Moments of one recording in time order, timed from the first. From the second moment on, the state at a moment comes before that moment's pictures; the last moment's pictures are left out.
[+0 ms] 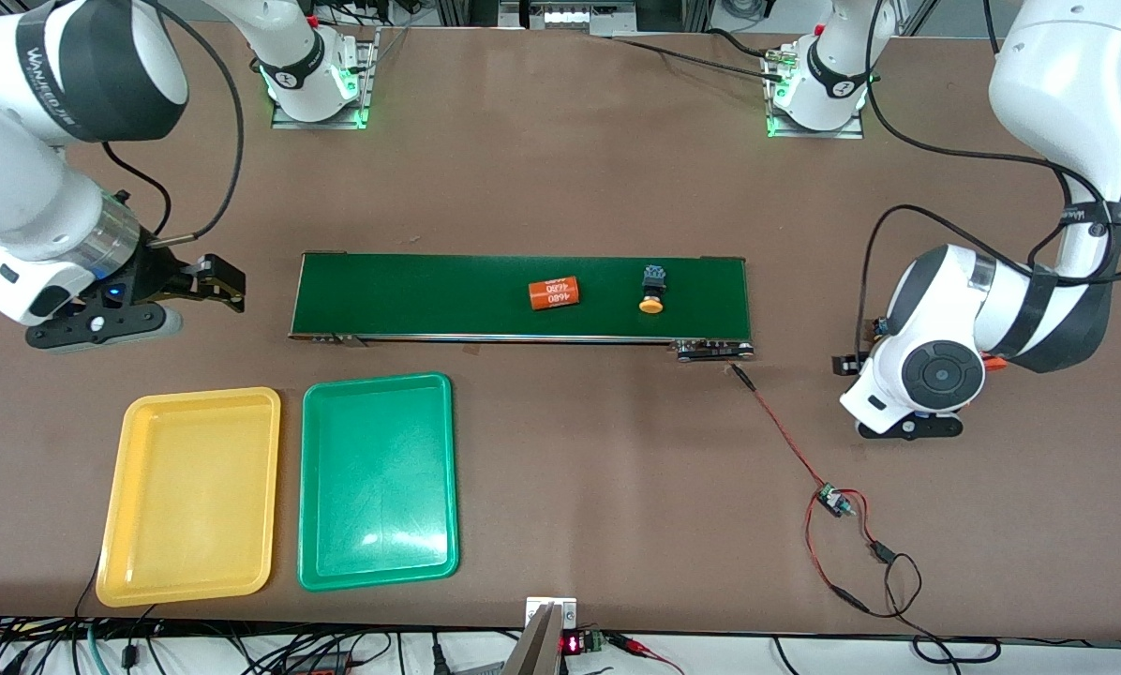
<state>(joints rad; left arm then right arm) 0.26 0.67 -0.51 -1.48 0.61 1.66 -0.36 0.17 0.20 -0.01 -1.56 -0.01 1.79 -0.01</state>
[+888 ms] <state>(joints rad) 0.40 0.84 -0.40 -1.48 0.69 2.04 0.35 0.19 0.23 0.00 -1.55 0.00 1.67 -0.02</state>
